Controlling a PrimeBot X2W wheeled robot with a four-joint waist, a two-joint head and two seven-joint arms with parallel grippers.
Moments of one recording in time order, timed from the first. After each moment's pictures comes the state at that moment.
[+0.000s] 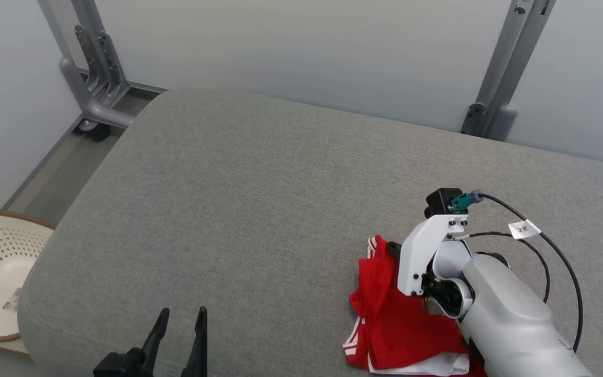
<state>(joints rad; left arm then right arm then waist) 0.11 0.08 -0.17 0.26 -0.34 -0.12 -0.26 -0.56 -0.05 0.34 0.82 0.58 0.13 0.36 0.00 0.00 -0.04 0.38</state>
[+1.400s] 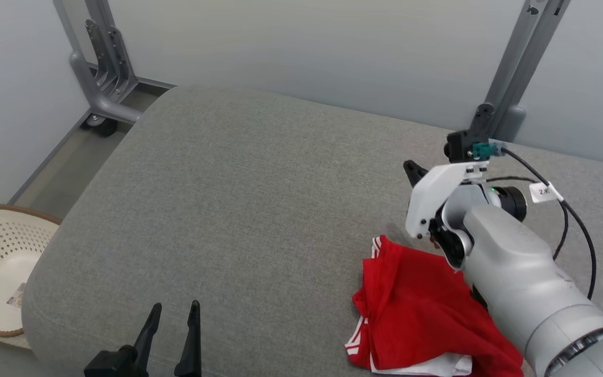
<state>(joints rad) 0.11 0.07 -0.14 0.23 -0.33 -0.13 -0.26 -0.88 -0.06 0.56 1.18 0.70 0.13 -0.08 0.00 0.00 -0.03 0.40</state>
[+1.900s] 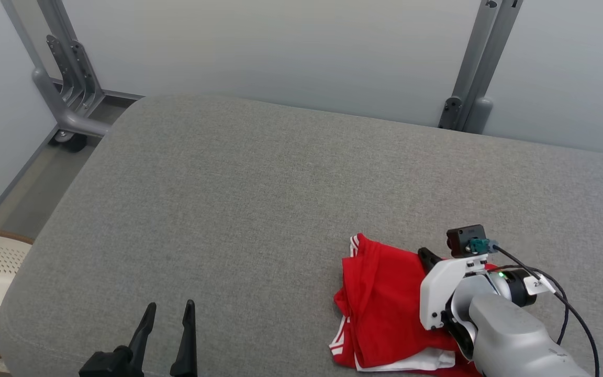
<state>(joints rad) 0.12 0.07 -0.12 0.22 -0.32 -0.13 -0.26 -0.65 -0.06 0.54 1.27 0.52 0.13 -0.24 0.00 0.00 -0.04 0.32</state>
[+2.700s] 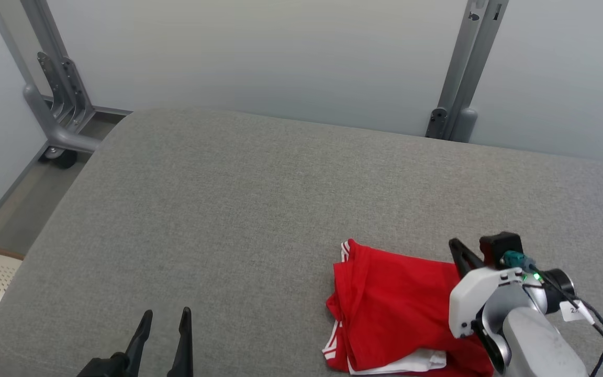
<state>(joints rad) 0.13 0.08 -0.12 0.22 -0.32 -0.13 -0.26 -0.36 -0.11 0.14 0.73 0.09 0.13 -0.12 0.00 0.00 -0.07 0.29</state>
